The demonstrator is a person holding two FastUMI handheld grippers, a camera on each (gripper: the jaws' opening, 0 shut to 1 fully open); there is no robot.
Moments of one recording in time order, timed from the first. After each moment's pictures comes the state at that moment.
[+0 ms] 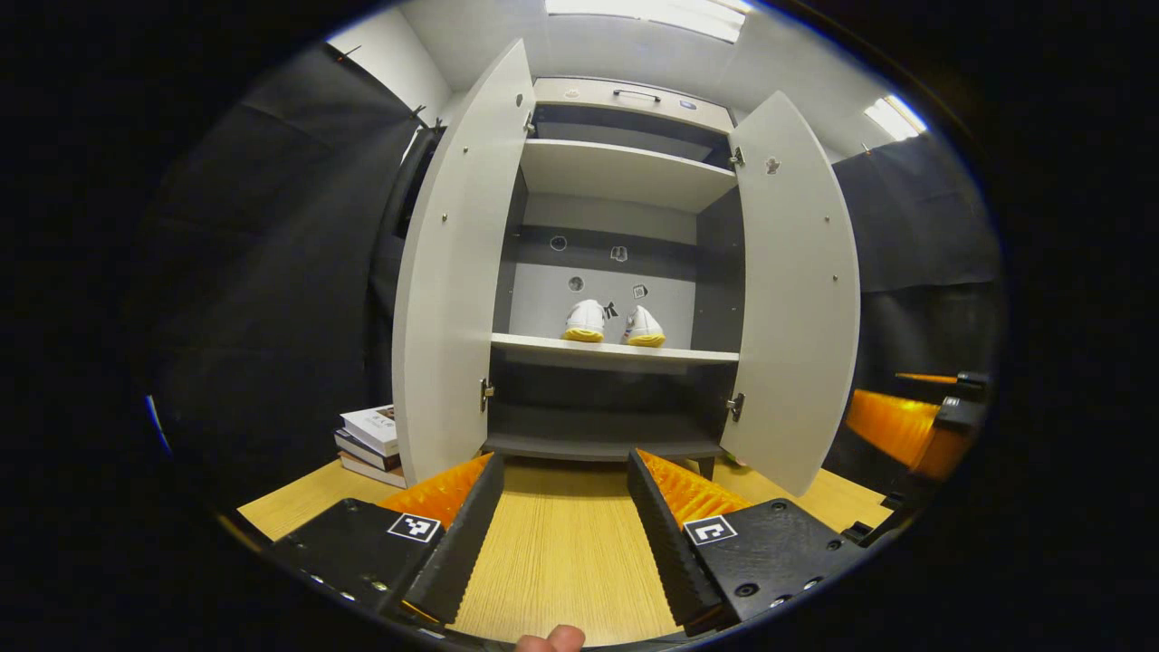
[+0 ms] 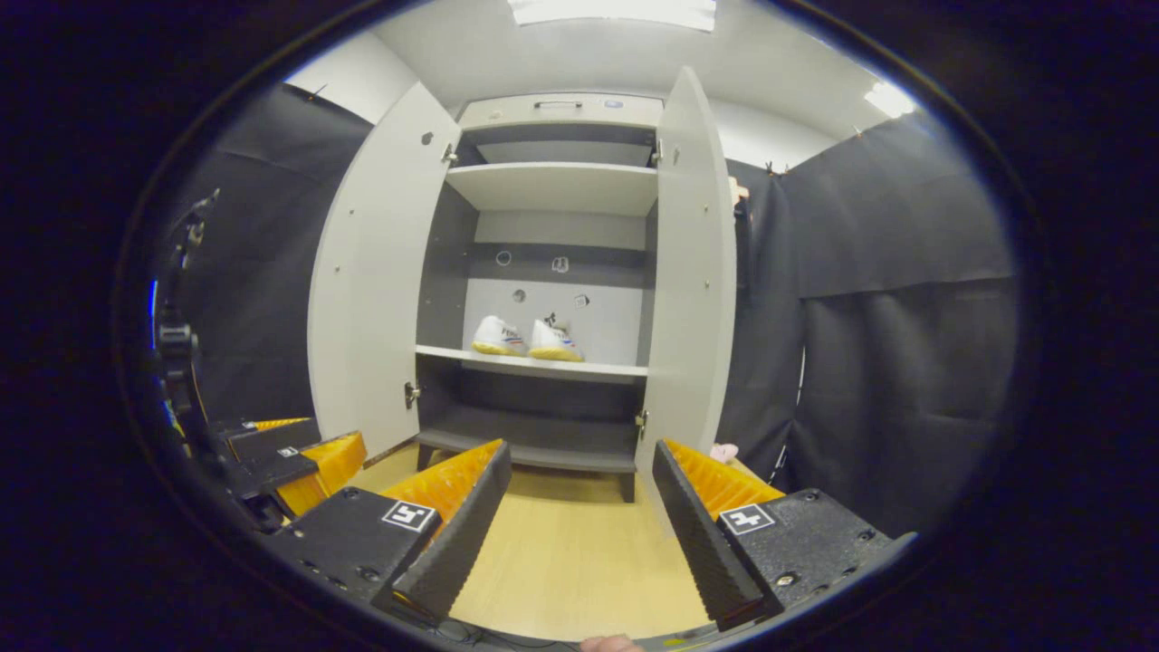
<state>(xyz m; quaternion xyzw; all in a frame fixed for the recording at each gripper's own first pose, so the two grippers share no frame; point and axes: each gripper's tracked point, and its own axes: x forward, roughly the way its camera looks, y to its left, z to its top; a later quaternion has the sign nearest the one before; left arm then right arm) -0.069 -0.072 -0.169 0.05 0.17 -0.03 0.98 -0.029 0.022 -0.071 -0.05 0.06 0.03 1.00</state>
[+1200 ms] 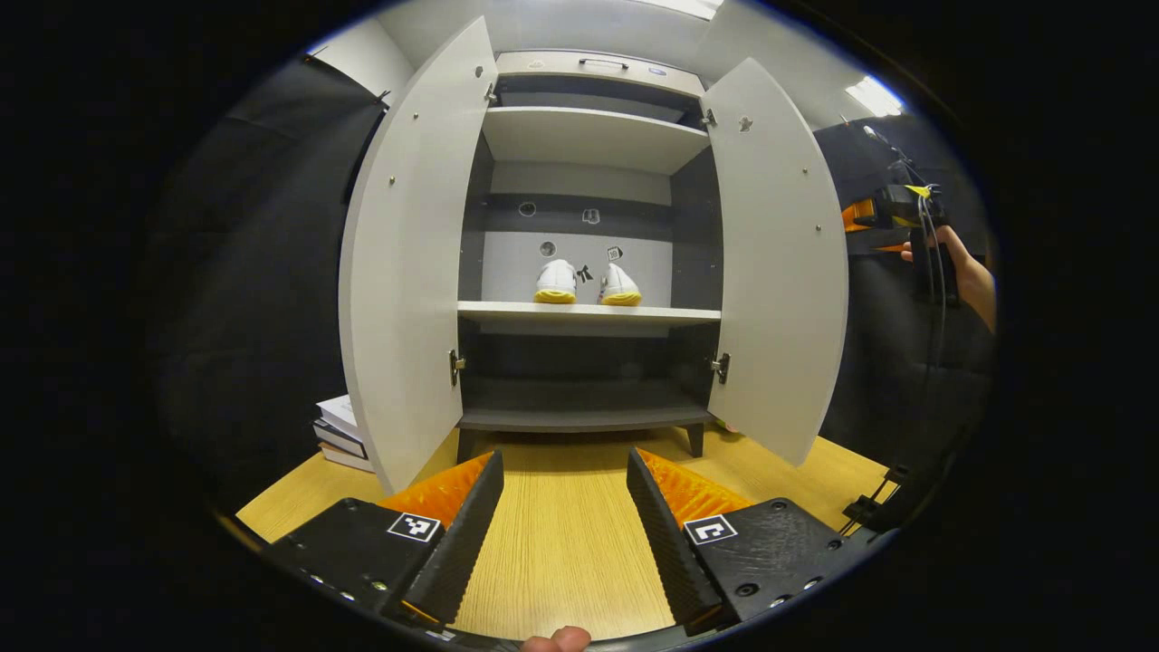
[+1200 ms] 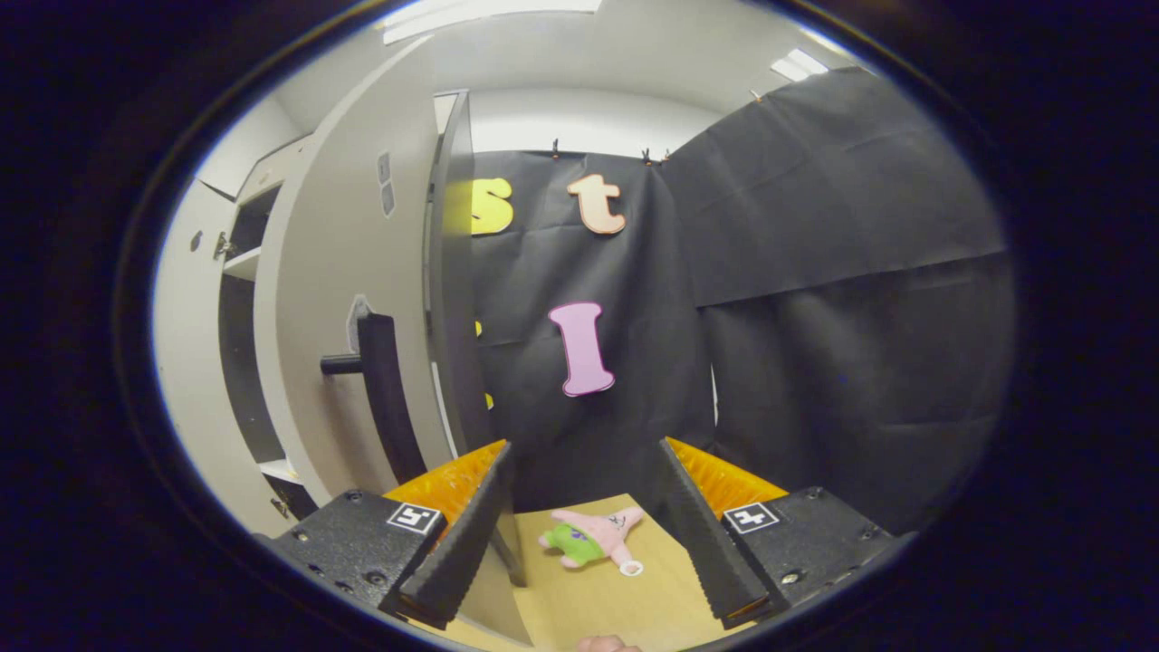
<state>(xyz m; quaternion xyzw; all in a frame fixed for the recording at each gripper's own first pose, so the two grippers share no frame) -0.066 -0.088 -0.209 0.08 0.22 -0.06 0.97 0.166 -0.206 0.063 0.04 0.04 -0.11 0.99</state>
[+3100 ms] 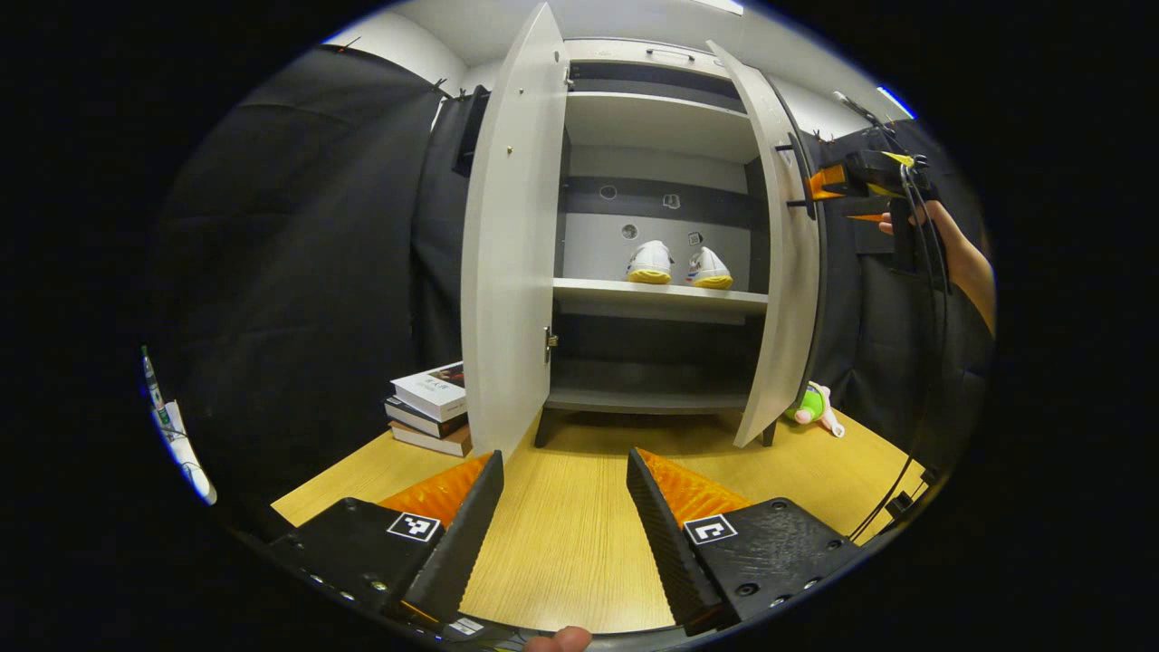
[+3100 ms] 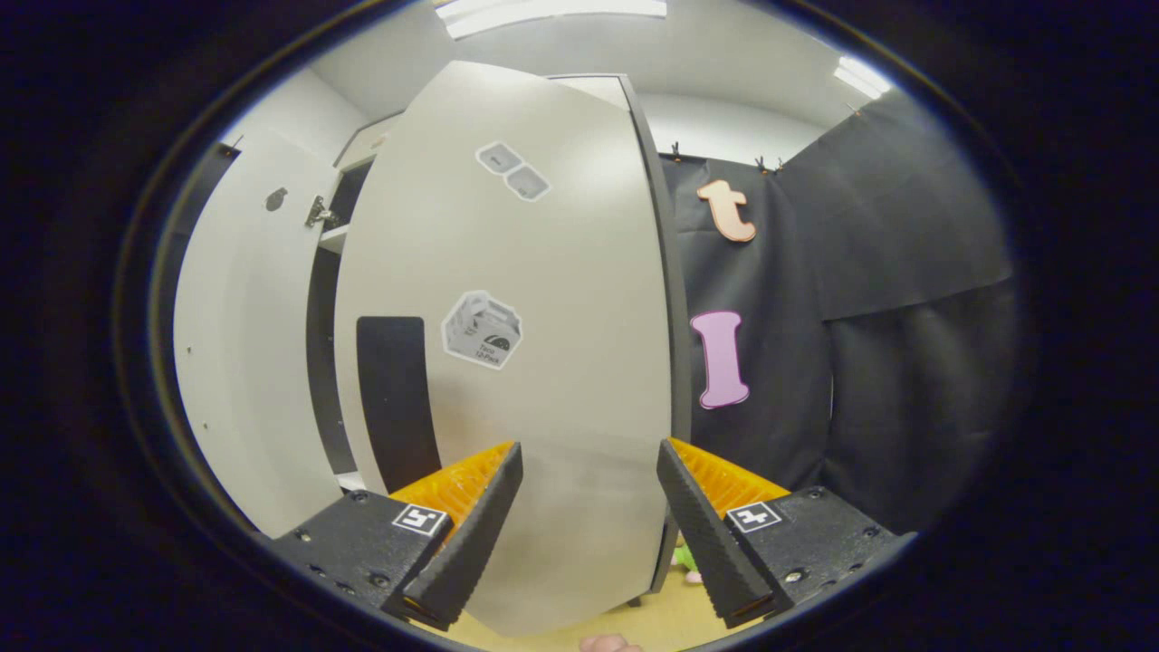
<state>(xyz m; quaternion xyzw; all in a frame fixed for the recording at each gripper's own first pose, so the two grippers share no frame) -0.079 0.005 -0.207 0.08 0.24 0.05 0.97 0.214 -0.004 0.064 0.02 0.01 0.03 1.00</state>
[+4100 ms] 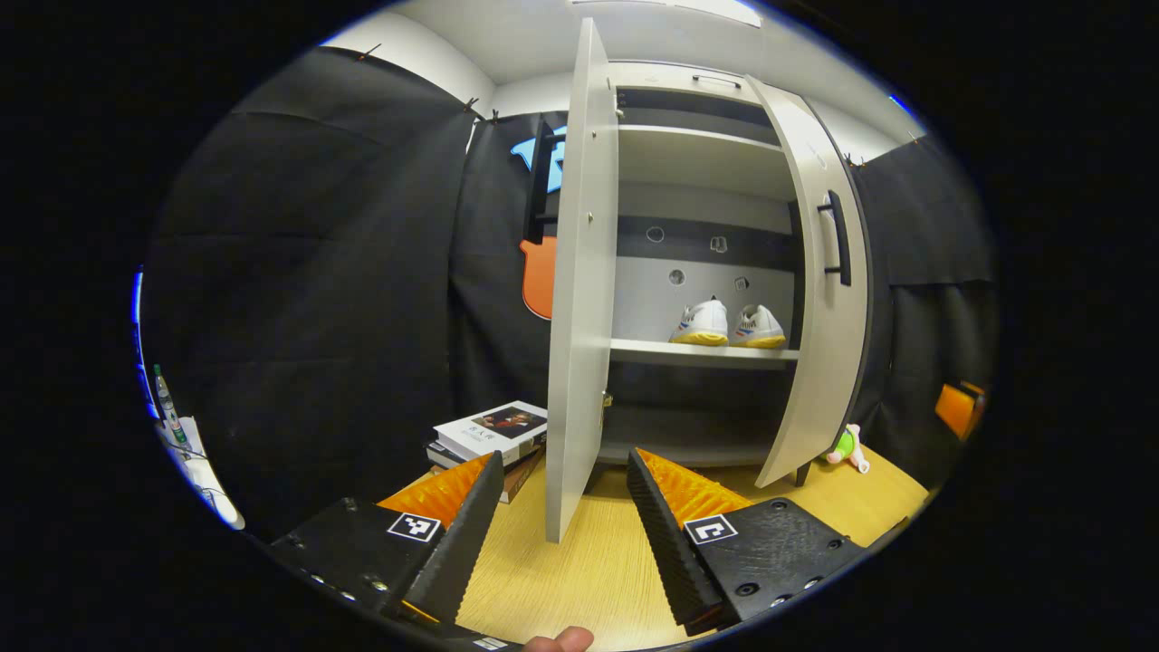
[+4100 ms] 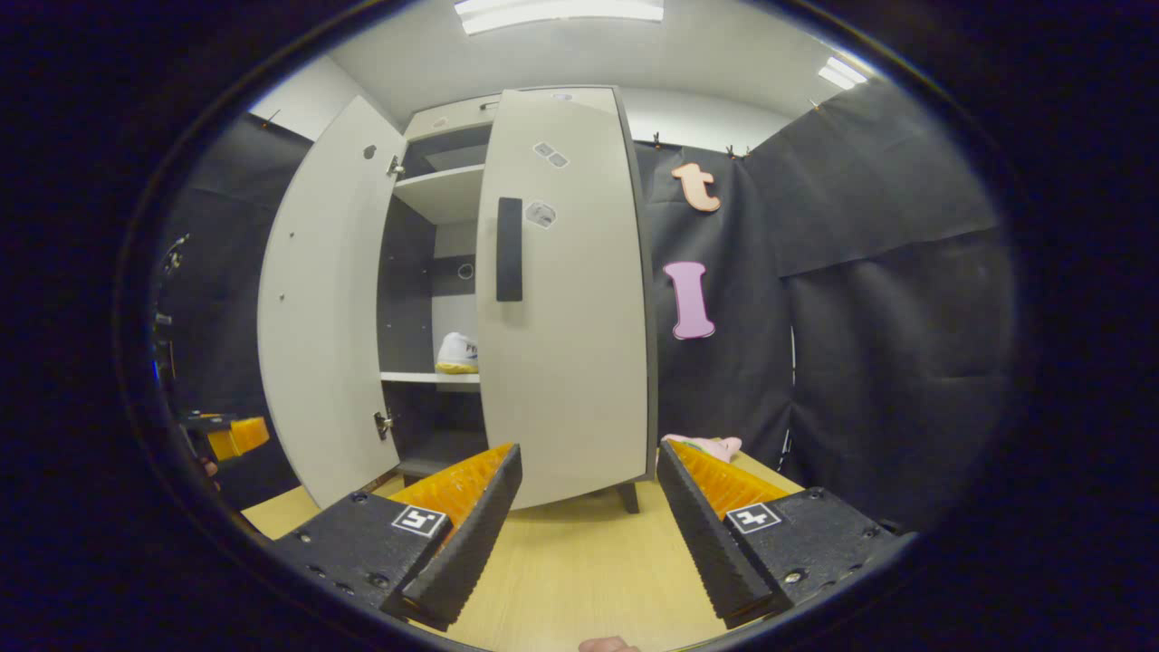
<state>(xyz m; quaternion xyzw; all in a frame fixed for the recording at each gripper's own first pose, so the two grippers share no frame) -0.029 0.052 -0.124 0.07 0.18 0.09 0.98 0.012 0.029 -0.112 0.02 0.06 0.02 1.00</state>
